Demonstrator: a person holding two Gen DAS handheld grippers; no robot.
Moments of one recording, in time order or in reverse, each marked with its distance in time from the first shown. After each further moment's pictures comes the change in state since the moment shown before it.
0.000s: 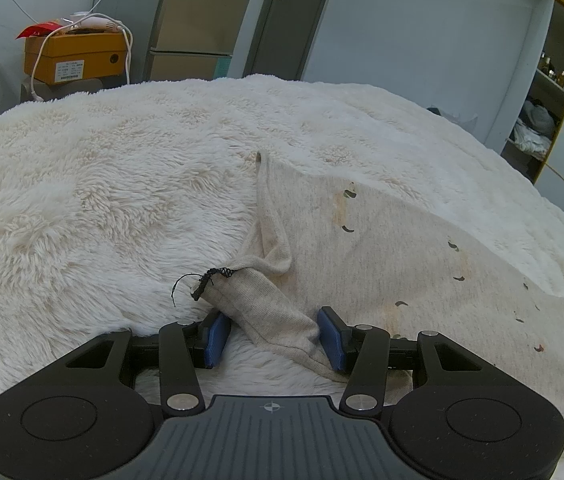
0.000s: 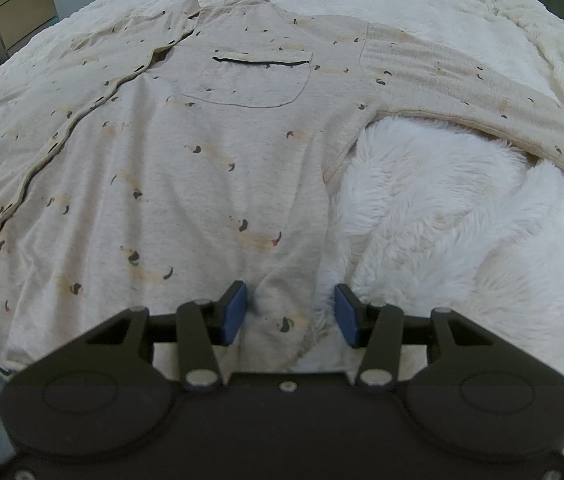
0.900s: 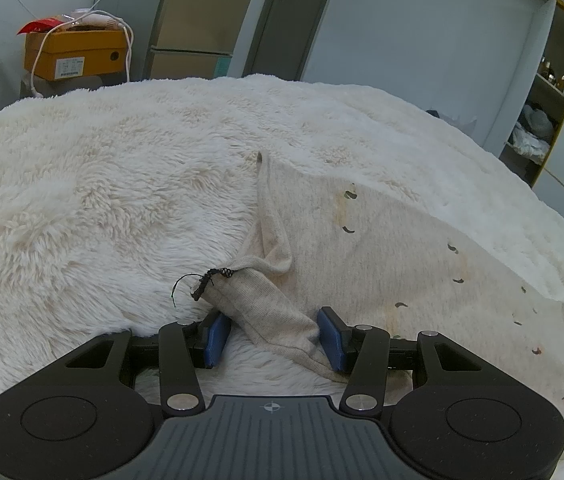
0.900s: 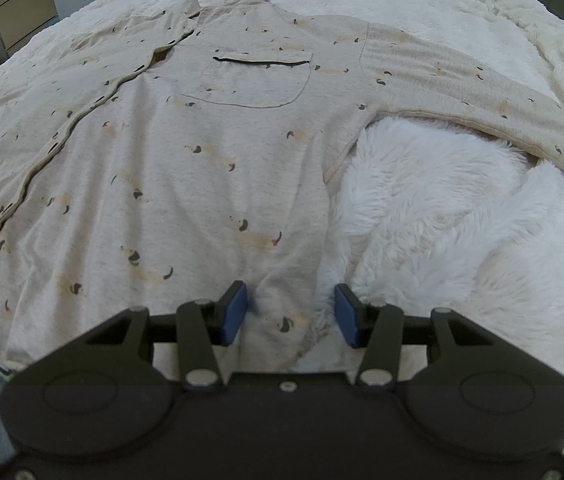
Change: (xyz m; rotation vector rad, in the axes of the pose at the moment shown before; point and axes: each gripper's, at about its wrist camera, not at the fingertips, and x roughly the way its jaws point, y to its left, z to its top) left arm 0.004 0.000 -0.001 -0.016 0.003 -0.010; right arm -0.001 0.001 -0.001 0.003 0.000 0.003
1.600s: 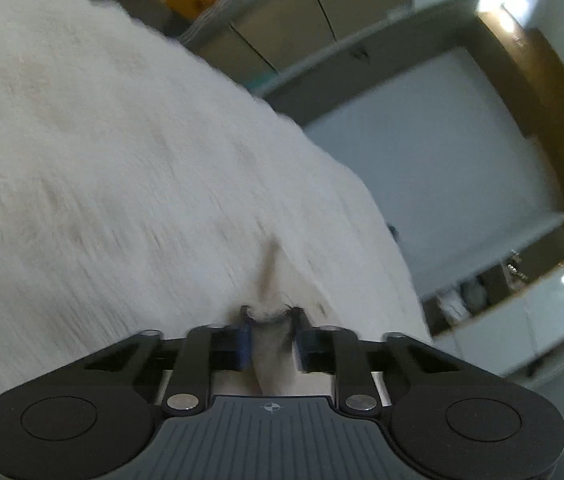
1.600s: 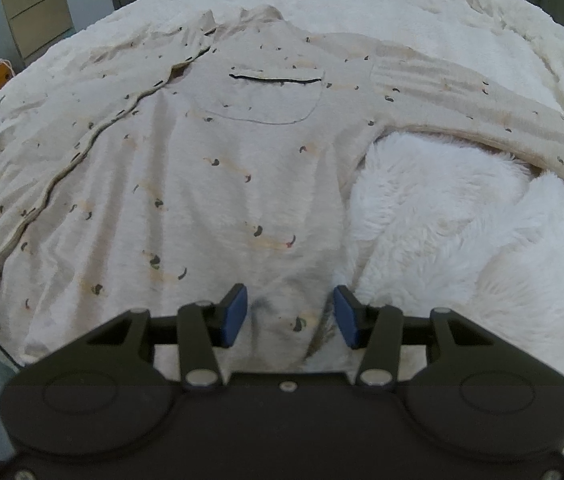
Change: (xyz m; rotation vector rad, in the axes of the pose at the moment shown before) left arm -0.018 0.084 0.035 -0.679 -0.133 -0.216; right arm -0.016 -0.003 -0.005 0.000 -0.057 0.052
